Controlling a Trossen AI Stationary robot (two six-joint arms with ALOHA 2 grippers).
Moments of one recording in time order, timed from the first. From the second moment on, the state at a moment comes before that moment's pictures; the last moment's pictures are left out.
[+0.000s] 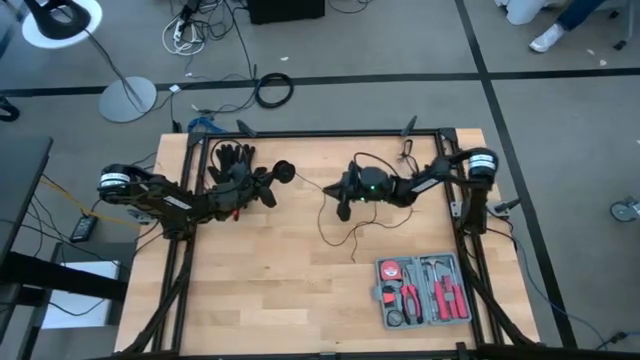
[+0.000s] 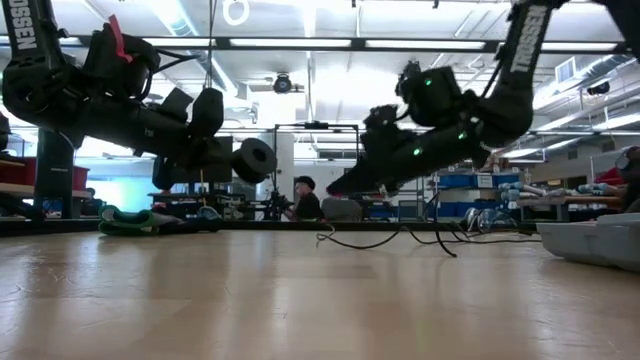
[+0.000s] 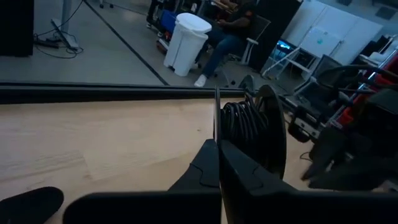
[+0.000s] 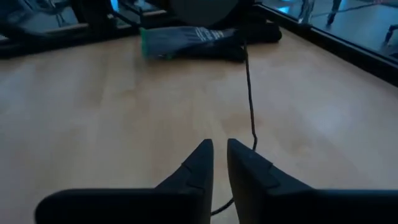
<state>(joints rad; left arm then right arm) 0.18 1.43 0.15 1.16 -0.57 -0.56 -0.25 1.87 0.65 0.92 -0.03 0.09</state>
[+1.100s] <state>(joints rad) 0.18 1.43 0.15 1.21 -0.56 -0.50 -0.26 2.03 0.89 0.62 0.19 0.00</state>
